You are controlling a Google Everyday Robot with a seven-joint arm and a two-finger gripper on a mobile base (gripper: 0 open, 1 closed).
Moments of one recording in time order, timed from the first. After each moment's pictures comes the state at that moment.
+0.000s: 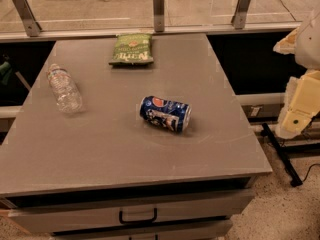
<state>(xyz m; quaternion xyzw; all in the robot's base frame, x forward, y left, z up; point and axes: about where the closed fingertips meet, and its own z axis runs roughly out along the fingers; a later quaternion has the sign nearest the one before) 0.438 -0.217 0.976 -0.60 0.78 -0.03 0.16</state>
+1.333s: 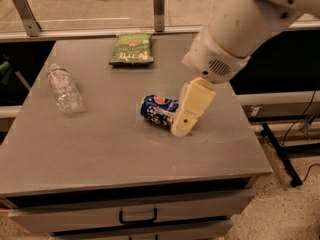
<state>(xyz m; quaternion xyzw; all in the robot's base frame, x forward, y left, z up) 0.473 -0.054 0.936 -0.63 0.74 0.09 0.21</state>
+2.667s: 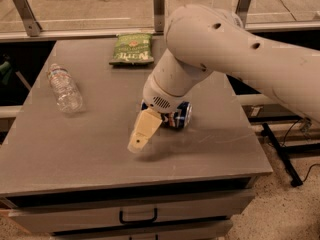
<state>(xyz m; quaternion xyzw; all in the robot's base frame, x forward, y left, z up) 0.504 0.035 0.837 -0.61 0.75 0.12 0.21</state>
